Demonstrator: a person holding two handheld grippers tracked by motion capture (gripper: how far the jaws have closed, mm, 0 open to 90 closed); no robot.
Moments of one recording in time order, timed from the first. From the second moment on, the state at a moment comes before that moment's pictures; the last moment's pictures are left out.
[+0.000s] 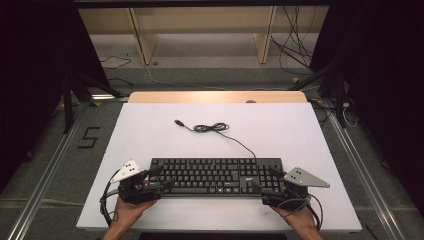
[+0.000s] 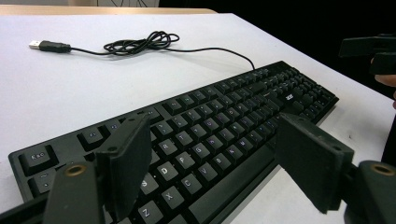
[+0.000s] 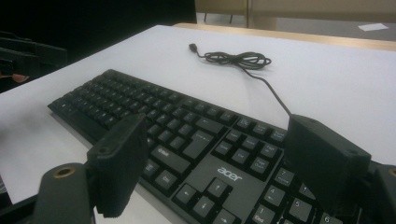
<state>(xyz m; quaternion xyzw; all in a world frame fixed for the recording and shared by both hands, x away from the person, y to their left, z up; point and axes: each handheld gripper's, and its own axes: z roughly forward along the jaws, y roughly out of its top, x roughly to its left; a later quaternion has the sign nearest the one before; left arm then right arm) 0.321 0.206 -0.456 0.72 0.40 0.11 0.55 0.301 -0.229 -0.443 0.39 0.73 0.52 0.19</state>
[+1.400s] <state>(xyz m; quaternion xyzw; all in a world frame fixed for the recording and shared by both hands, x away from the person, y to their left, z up) 0.322 0.208 -0.456 0.72 0.40 0.12 0.55 0.317 -0.196 -0.439 0.38 0.74 0.53 0.15</state>
